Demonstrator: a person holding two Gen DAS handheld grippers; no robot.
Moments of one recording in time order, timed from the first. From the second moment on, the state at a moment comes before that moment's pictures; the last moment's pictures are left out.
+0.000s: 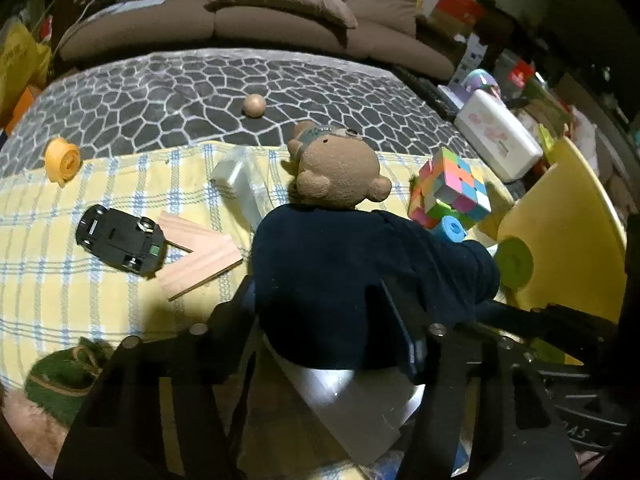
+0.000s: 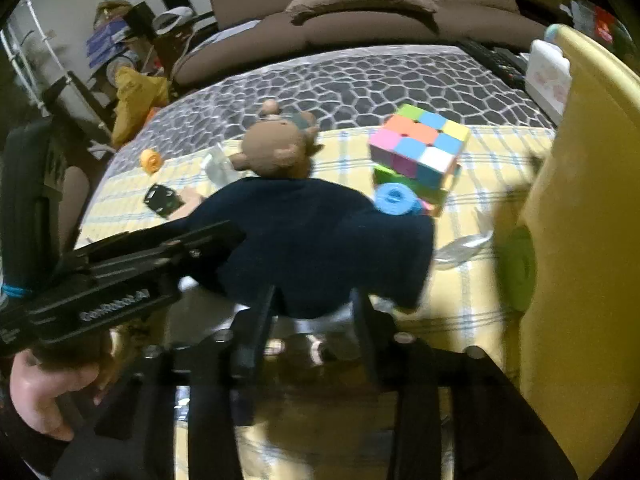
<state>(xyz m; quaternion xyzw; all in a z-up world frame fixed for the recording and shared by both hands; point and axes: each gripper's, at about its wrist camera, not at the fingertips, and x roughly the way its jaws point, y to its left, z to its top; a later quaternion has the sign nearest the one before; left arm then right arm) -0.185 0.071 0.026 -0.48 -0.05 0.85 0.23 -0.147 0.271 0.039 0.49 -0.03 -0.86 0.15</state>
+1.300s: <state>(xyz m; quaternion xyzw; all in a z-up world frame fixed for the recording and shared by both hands) -0.050 0.076 0.092 -0.44 -0.08 0.83 0.34 -0.085 0.277 0.056 0.53 0.00 -0.82 0.22</state>
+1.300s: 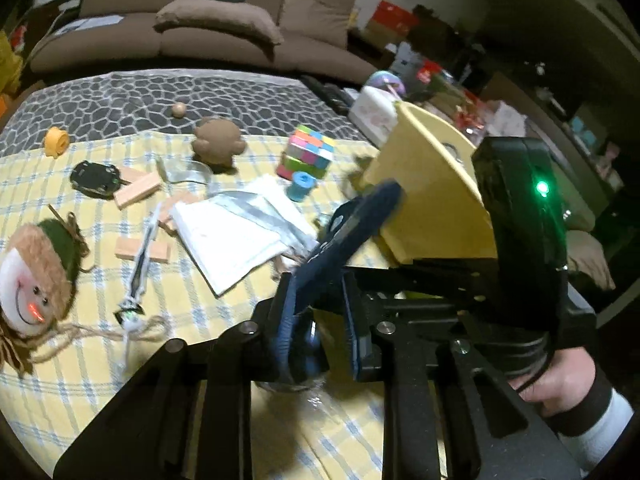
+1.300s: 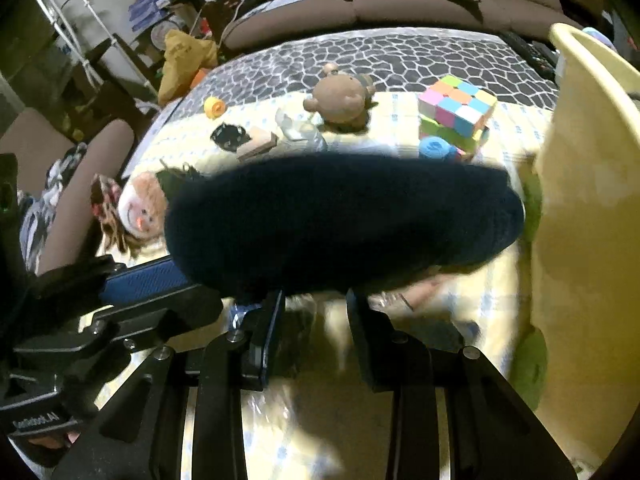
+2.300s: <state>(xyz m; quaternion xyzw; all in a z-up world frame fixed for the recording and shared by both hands) -0.050 0.062 0.091 -0.44 -0.17 0.80 0.36 -0.043 0.349 0.102 0.46 -0.20 -0.83 0.23</state>
